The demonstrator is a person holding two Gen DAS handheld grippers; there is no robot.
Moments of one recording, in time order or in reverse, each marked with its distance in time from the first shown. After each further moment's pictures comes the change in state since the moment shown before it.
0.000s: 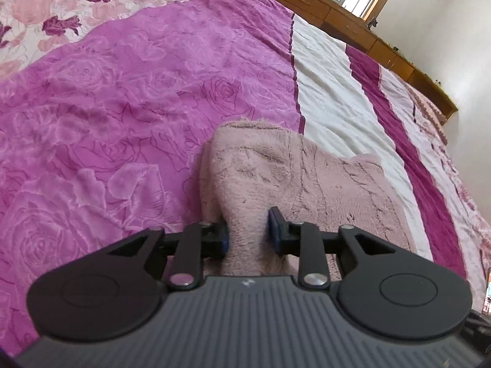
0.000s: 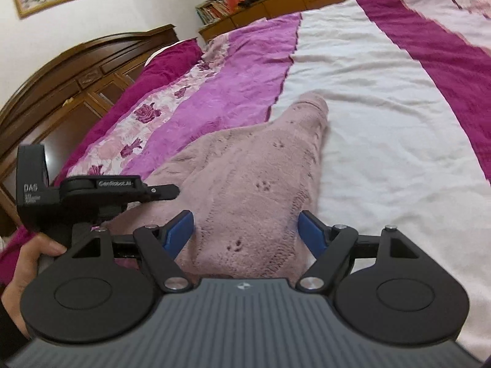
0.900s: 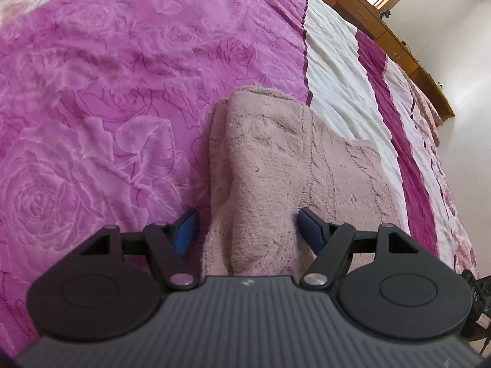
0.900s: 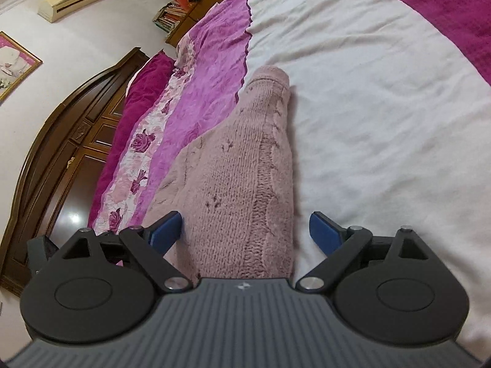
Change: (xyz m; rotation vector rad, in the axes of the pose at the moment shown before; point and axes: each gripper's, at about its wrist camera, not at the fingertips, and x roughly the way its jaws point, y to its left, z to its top) left arm 0.005 0.023 -0.005 -0.148 0.146 -0.073; right arm 0.033 -0.063 0.009 0.366 0.073 0.107
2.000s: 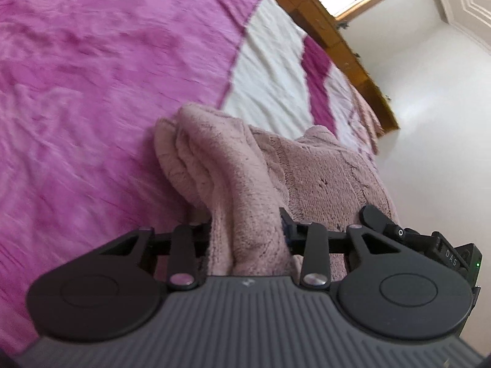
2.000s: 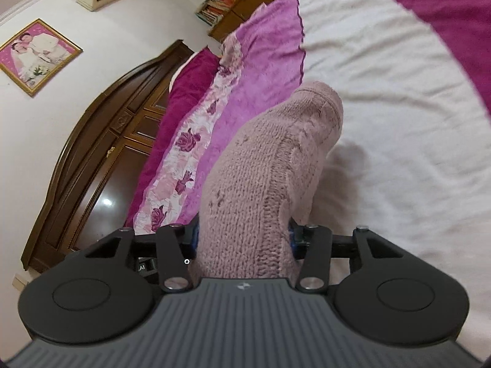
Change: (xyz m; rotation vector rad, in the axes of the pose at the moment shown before) left arm -0.023 -0.051 -0.026 -0.068 0.004 -0.265; right arm -0.047 0.043 0.057 -0.085 0.028 0.139
